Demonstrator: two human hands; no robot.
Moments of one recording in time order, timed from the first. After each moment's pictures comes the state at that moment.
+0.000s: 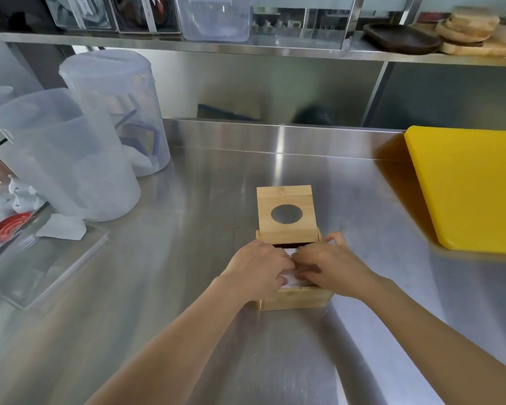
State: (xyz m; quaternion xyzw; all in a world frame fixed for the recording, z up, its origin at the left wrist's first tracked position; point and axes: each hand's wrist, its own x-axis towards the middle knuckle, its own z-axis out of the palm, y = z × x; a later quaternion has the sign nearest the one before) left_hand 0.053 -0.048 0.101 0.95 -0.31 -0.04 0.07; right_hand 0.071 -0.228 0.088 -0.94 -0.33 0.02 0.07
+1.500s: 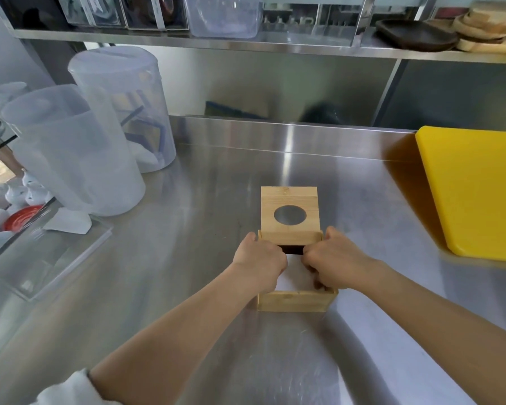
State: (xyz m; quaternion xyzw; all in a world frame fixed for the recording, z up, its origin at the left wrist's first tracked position) left_hand 0.068 -0.063 0.100 0.95 -0.24 -0.12 -0.13; right_hand 0.091 -0.221 0.103 -0.91 -0.37 0.09 -0.15
